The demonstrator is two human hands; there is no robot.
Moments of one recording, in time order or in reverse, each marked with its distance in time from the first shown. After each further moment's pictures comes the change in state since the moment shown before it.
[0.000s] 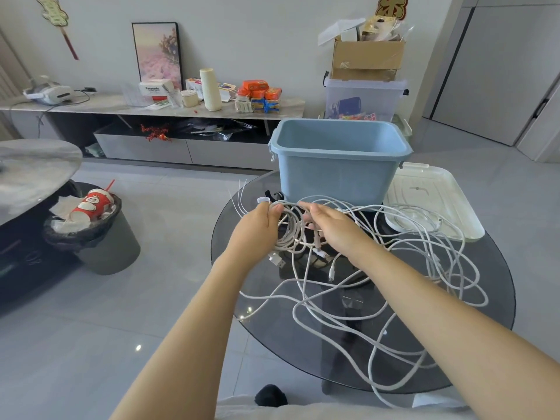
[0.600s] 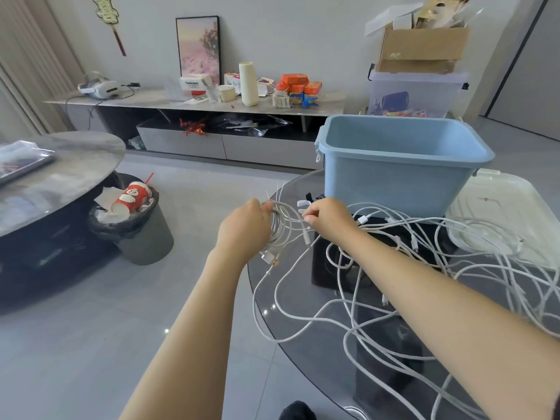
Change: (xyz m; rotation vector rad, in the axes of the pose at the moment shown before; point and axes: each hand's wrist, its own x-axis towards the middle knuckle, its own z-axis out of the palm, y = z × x) left_hand 0.037 -0.066 -0.043 0.312 0.055 -0.223; right_hand 0.115 0.003 0.062 -0.560 0.008 -0.141
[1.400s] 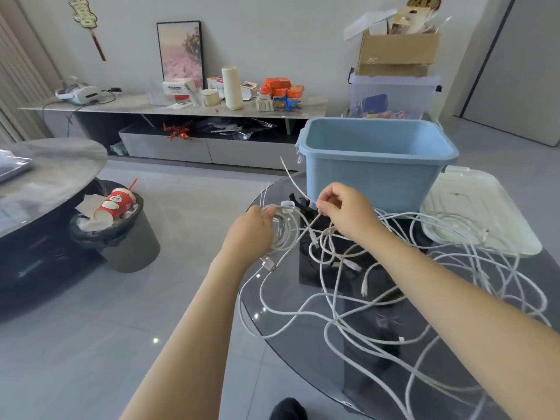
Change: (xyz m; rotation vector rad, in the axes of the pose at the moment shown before) left_hand -0.015 0.022 0.011 -0.211 -0.086 0.033; right_hand -0.051 0.009 -0.049 0.302 0.243 -0.031
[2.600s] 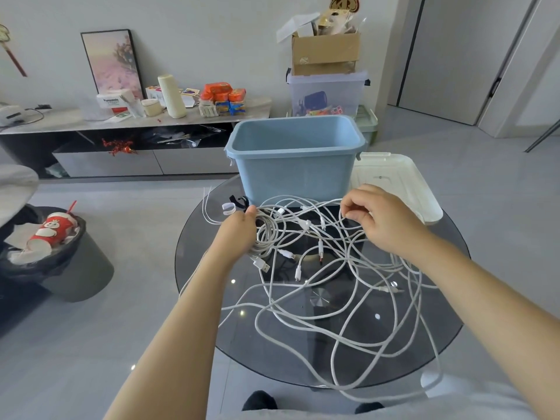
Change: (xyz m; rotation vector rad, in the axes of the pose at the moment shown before) left_hand -0.010 0.068 0.054 -0.175 -0.131 -0.015; right_hand -0.097 0.040 -0.139 -0.337 0.011 -0.148
